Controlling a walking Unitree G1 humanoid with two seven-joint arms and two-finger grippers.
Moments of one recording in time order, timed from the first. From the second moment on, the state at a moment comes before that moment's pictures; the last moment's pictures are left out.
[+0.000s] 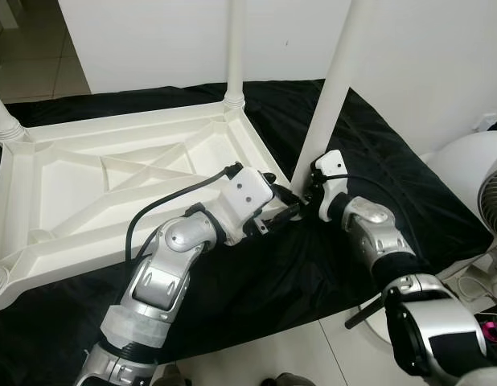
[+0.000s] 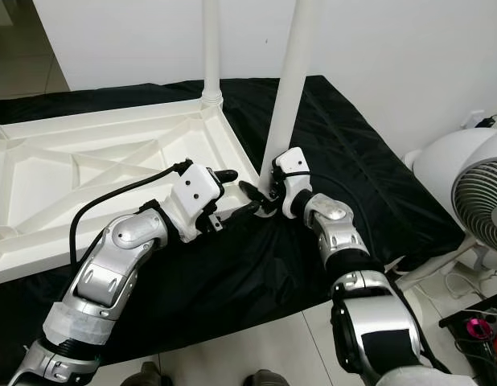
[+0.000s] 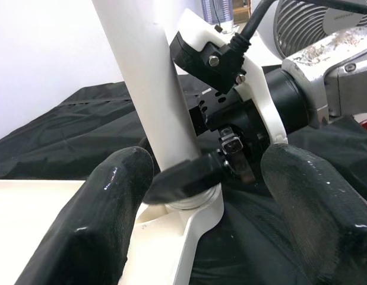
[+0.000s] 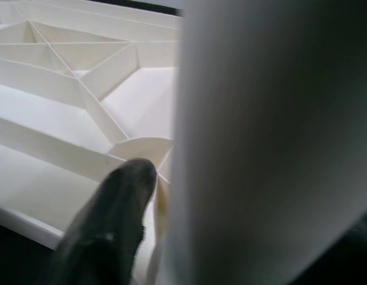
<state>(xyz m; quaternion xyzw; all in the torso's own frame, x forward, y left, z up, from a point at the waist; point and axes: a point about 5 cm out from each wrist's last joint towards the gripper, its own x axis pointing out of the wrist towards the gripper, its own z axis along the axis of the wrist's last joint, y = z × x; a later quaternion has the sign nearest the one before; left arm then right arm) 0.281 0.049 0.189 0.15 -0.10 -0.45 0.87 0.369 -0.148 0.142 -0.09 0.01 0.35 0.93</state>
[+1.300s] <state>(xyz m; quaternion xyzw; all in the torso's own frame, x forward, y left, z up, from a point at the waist) 0.278 0.048 0.188 0.15 -0.09 -0.45 0.87 0.367 -0.106 0.137 0.00 0.01 0.07 1.00</state>
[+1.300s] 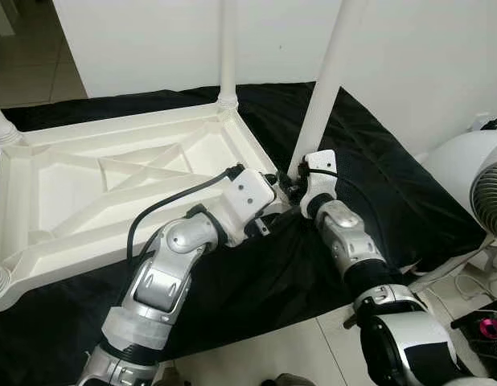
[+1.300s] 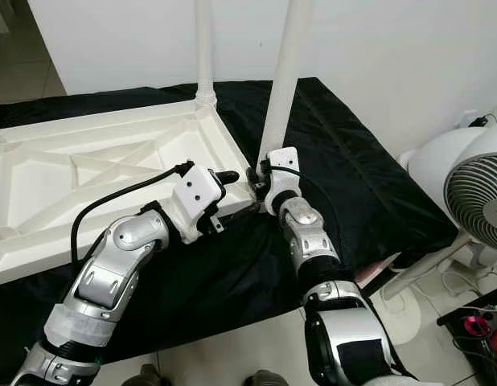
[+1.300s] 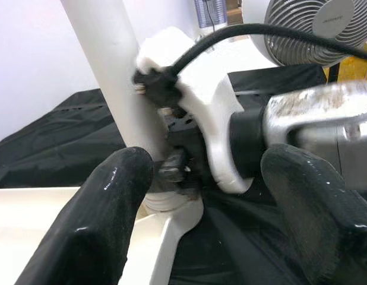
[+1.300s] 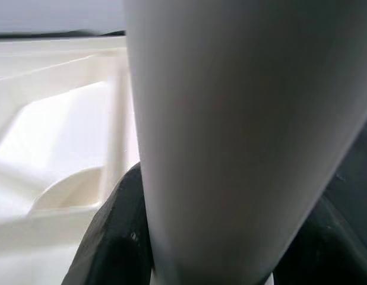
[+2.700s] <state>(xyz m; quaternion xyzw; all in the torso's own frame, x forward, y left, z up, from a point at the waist) 0.277 0.049 0.187 0.15 -0.09 -0.45 0.88 0.328 -0.135 0.147 0.00 -0.04 0.19 0.98</state>
